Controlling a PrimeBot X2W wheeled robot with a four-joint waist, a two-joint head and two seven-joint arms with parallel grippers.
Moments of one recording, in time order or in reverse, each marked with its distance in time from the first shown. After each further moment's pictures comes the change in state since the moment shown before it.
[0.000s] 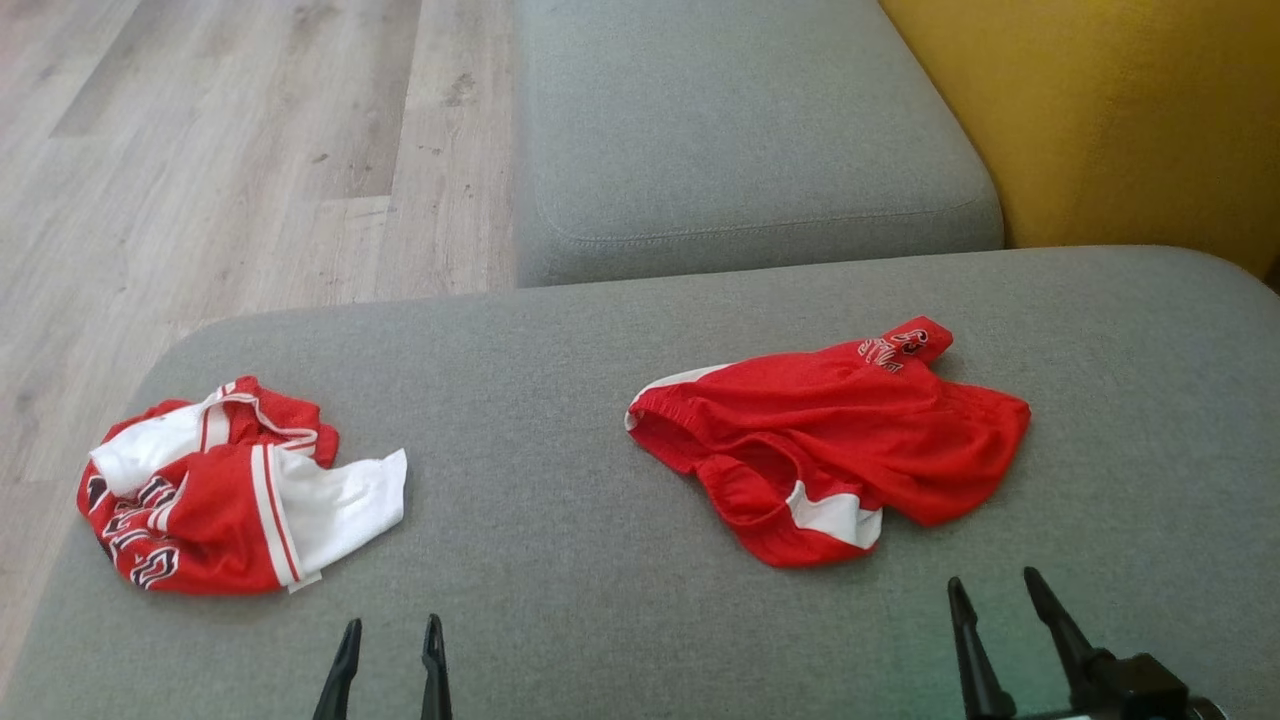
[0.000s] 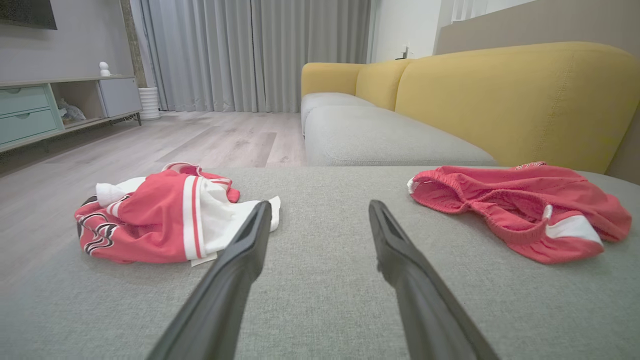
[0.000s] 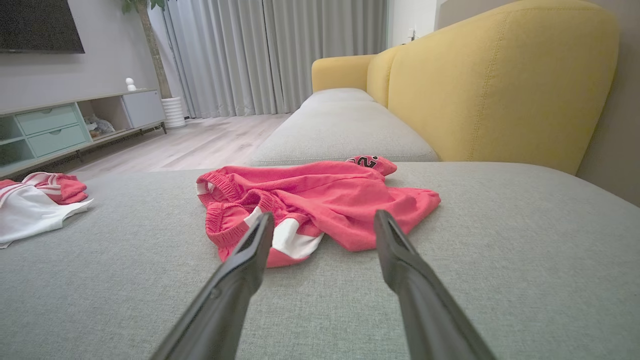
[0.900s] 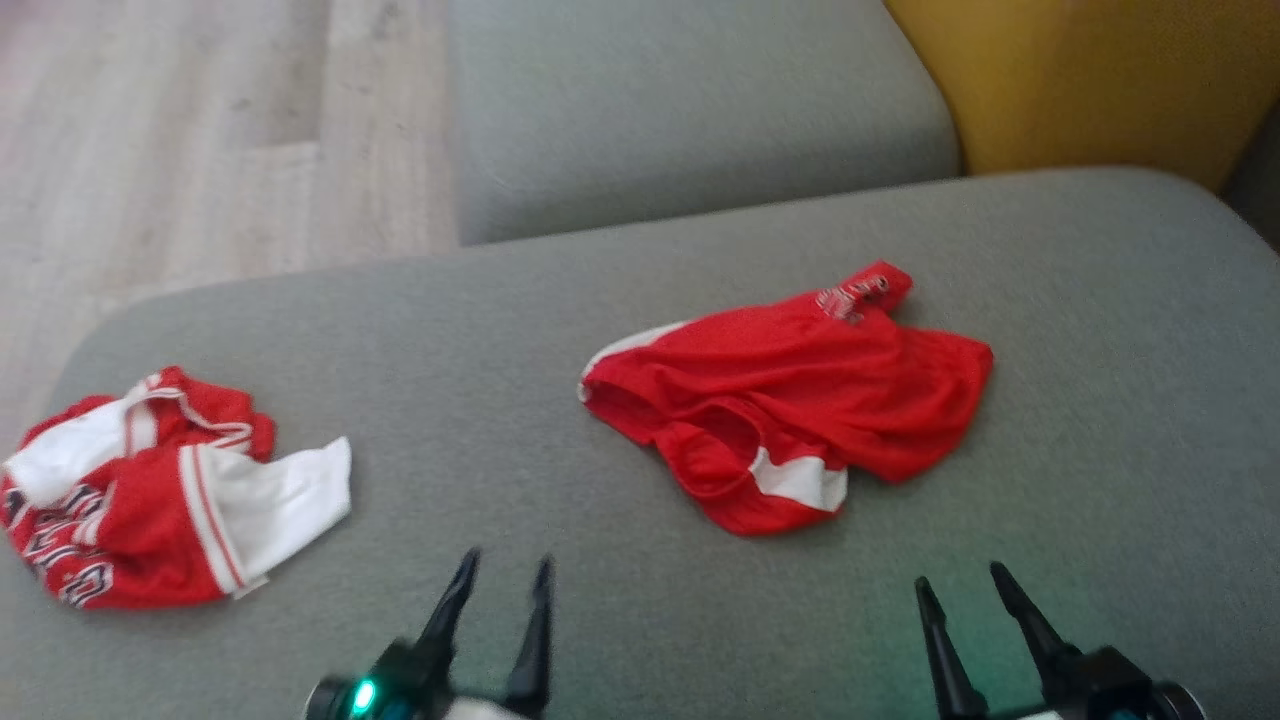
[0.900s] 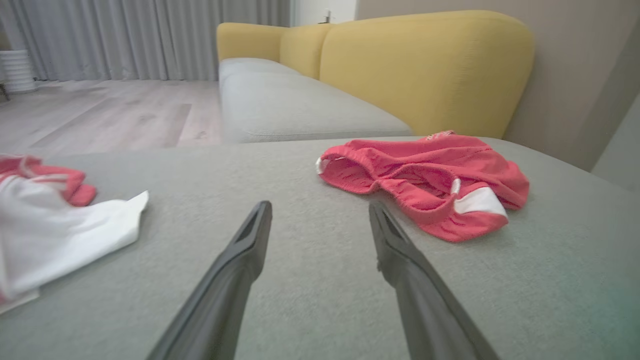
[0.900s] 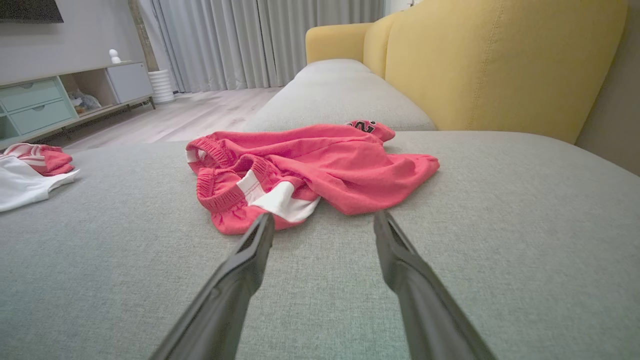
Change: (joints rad) left arm -0.186 -0.001 -0.175 0.168 -0.086 -0.056 0.000; right arm -0.011 0.000 0.047 0.007 -0.030 0.000 0.000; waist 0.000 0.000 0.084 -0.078
